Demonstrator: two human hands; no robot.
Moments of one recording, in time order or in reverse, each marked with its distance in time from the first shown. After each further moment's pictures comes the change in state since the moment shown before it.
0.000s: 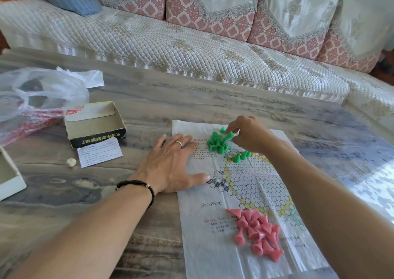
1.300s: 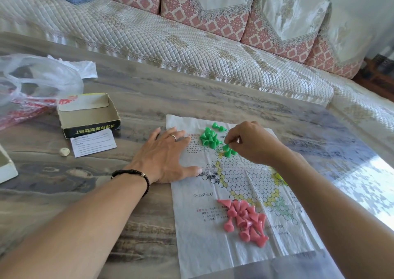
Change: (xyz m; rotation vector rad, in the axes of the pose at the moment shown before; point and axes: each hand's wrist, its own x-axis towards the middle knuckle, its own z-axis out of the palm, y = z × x) left_hand -0.001 0.002 -0.005 0.013 -0.019 0.007; right_hand -0.055 -0.030 -0.030 -0.011 -0.049 -0.052
